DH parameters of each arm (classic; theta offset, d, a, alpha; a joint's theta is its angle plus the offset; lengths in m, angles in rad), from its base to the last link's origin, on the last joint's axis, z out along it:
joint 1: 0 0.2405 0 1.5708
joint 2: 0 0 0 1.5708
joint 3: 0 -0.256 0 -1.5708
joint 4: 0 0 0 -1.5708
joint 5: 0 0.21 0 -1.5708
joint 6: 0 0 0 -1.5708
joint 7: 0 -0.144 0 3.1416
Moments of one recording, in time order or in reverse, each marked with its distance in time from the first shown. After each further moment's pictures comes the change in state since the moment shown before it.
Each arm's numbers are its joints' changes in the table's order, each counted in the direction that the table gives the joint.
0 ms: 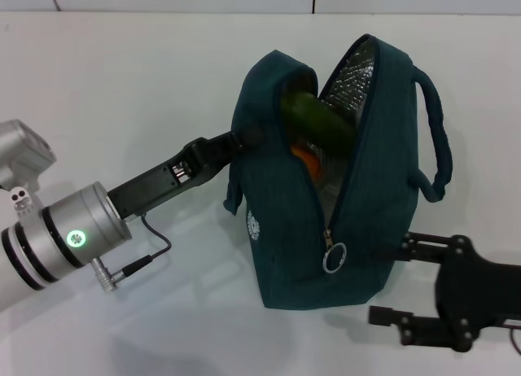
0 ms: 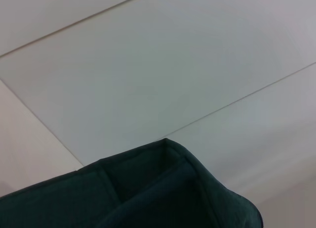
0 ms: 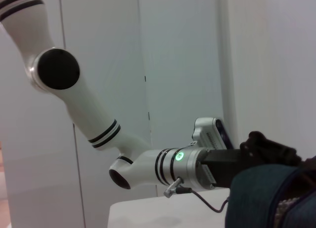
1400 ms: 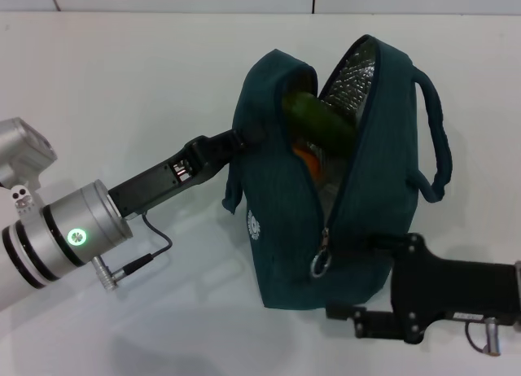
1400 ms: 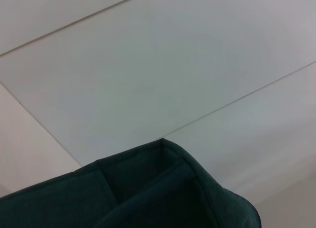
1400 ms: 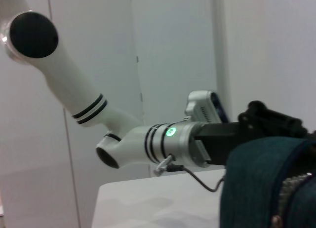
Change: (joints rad) left arm -0.004 0.000 0.000 0.000 -0.002 0.001 0.000; right arm 0.027 -0.007 0.319 -0.005 0.264 0.196 0.025
